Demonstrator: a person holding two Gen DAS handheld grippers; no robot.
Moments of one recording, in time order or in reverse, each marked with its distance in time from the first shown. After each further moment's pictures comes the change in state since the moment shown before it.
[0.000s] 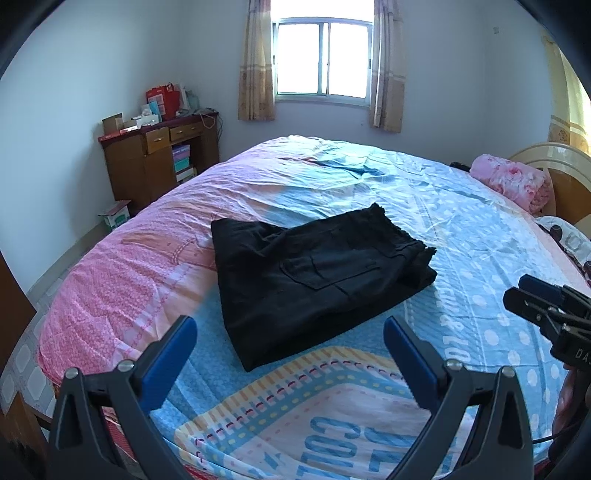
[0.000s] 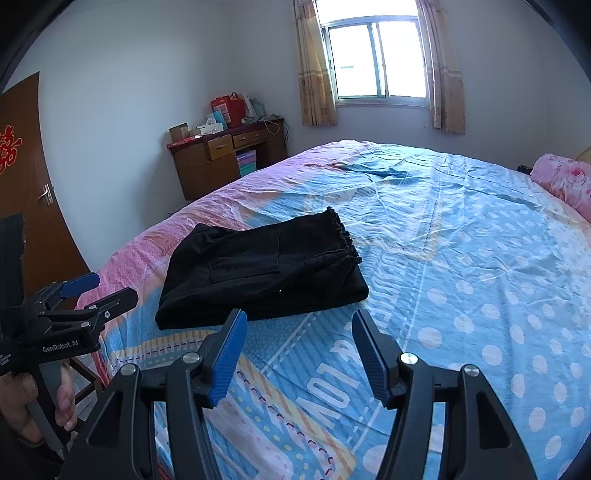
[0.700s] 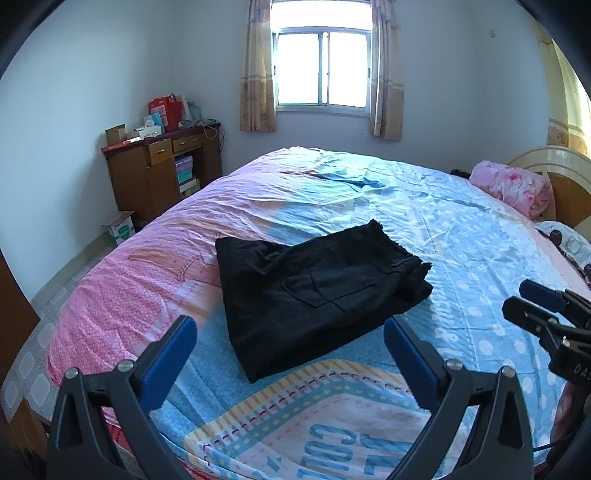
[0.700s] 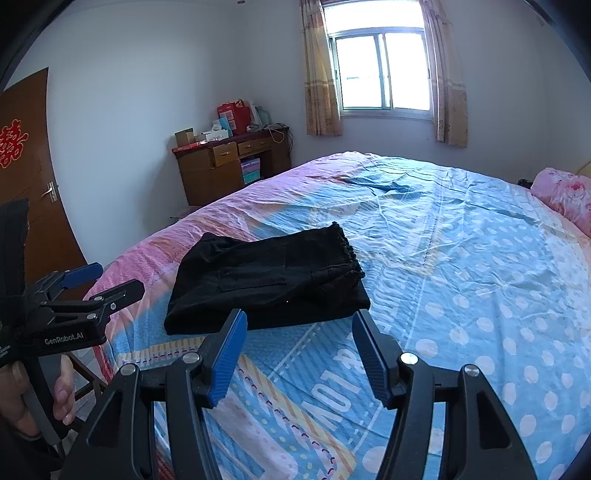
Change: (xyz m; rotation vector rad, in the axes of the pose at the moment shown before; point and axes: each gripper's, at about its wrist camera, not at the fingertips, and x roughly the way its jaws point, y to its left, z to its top) left arm -0.017 -0.001 0.012 0.002 -0.039 0.010; right arm -0.016 0.005 0.006 -0.034 -0.036 0.007
